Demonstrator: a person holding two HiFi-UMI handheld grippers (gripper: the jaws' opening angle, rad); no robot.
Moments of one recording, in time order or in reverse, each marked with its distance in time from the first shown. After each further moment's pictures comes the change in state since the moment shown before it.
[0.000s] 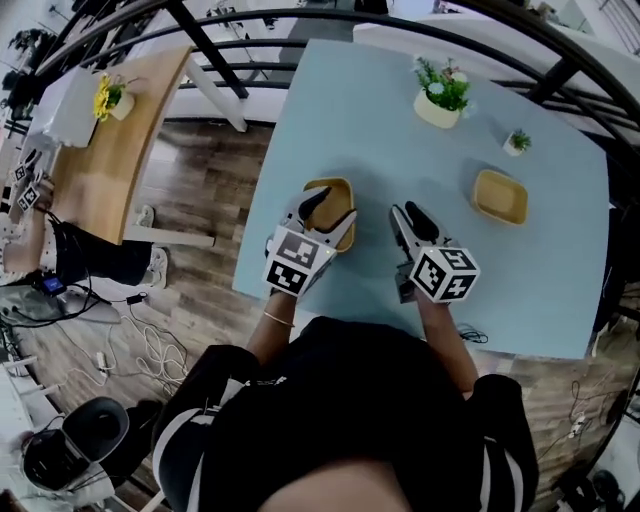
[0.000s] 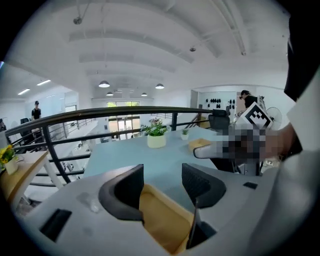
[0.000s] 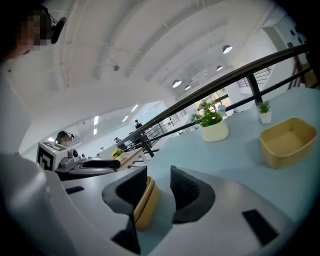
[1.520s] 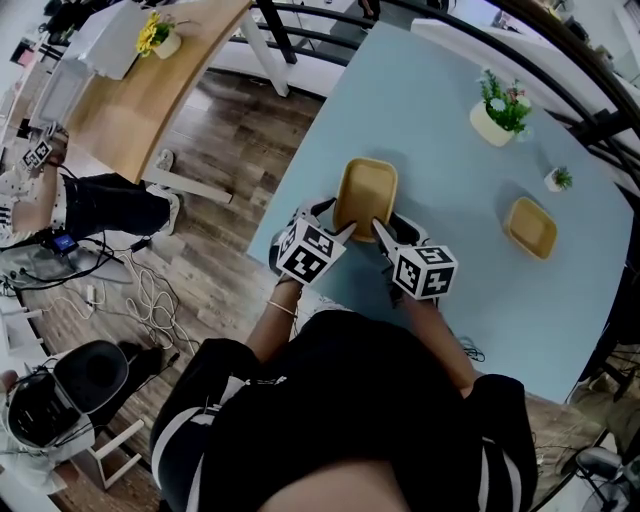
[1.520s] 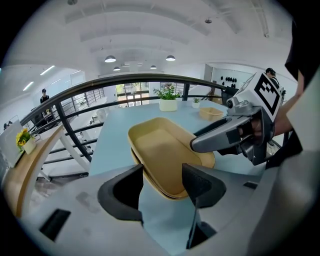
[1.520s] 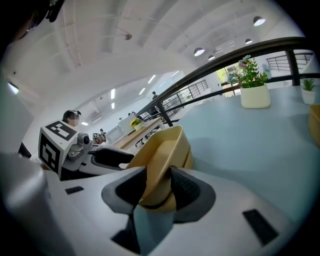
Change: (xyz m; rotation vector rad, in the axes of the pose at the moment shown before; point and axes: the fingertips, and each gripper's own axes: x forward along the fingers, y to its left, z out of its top) left arm -0.016 0.009 -0.122 -0.095 0.328 0.105; right arm 0.050 0.054 -0.098 -0.122 0.342 0.203
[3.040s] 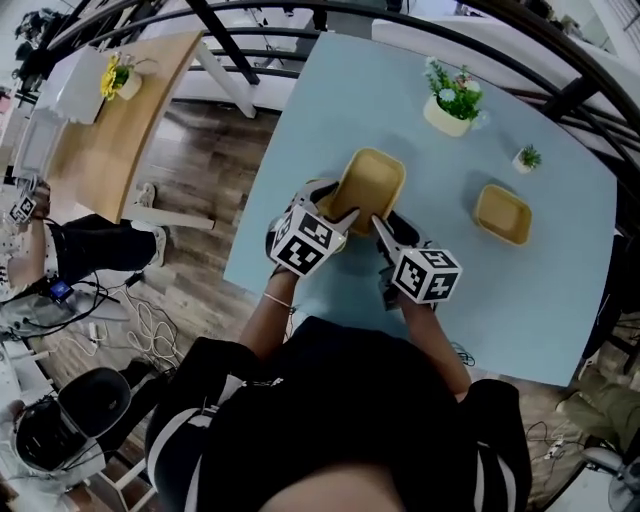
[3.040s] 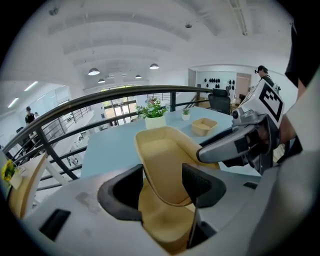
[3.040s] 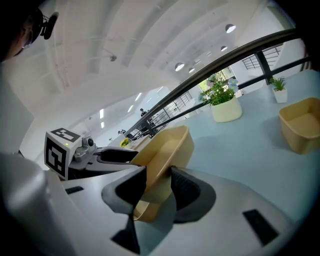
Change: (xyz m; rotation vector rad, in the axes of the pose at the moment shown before) left arm 0.035 -0.024 0.112 0.168 -0.108 -0.084; right arm -0.055 -0.053 0.050 0.165 -0.181 -0.076
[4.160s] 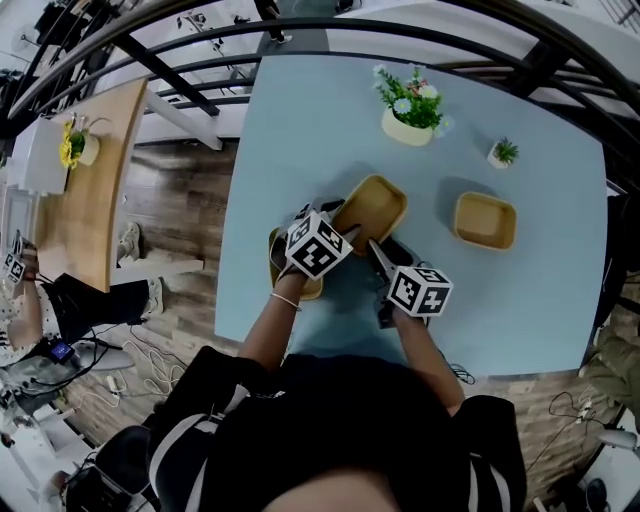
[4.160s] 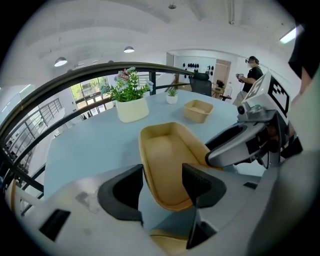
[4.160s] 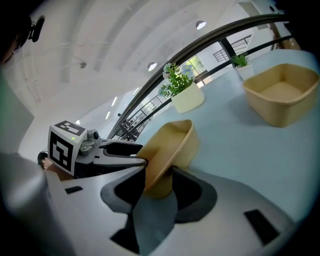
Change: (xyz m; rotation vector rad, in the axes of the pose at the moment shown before) left arm 0.118 -0.026 0.008 0.163 0.179 -0.242; right arm -0.003 -0.095 -0.021 0.235 -0.004 -0.171
